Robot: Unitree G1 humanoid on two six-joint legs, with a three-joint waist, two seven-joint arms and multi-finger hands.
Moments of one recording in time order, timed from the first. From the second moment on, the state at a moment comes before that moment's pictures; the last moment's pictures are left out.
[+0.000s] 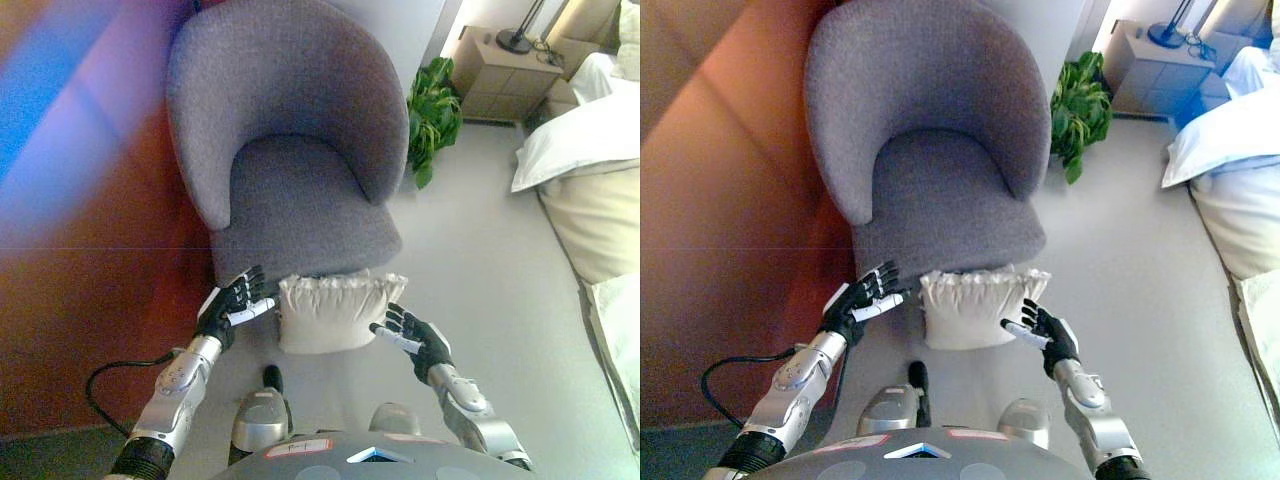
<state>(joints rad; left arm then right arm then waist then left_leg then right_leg) 0.17 0.43 -0.19 0.30 -0.45 -0.12 -0.12 0.28 -0.27 0.25 0.23 0.29 0.11 -0.07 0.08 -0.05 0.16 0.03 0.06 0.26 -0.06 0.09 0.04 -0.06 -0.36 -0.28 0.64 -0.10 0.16</state>
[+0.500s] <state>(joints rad) 0.22 0.43 -0.22 0.27 -0.45 -0.08 -0.08 0.24 -0.33 0.21 0.32 -0.05 0.13 -0.33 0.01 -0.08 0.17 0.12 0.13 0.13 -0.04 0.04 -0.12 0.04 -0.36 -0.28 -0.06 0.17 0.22</state>
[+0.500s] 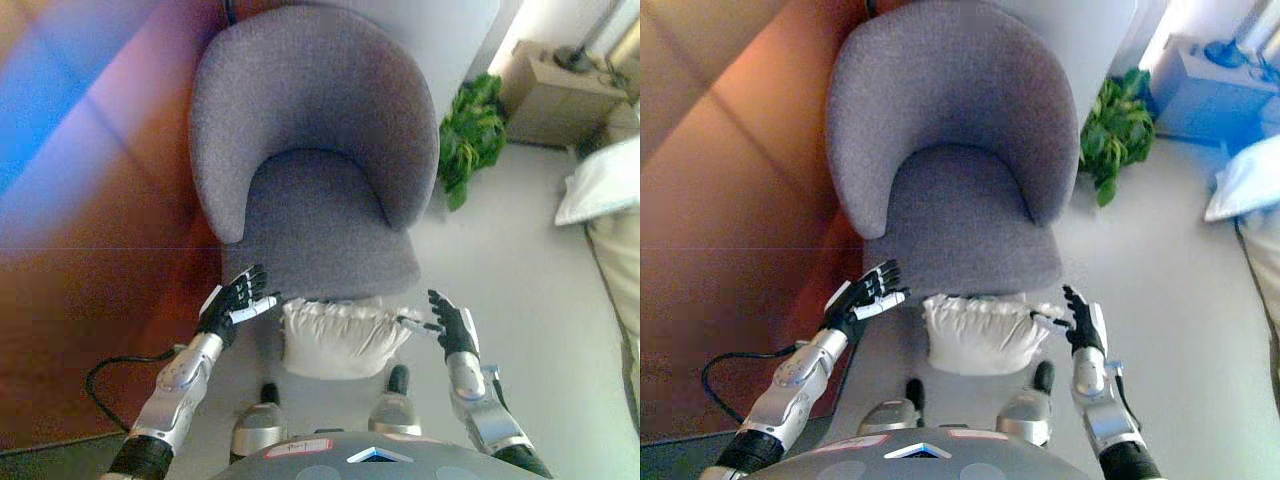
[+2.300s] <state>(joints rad) -0.26 0.52 -0.37 0.17 -0.63 -0.27 -0.05 -0.91 -0.54 0.35 0.99 -0.07 0.45 -0.43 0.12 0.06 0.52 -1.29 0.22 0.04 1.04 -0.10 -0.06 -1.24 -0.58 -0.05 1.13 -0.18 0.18</state>
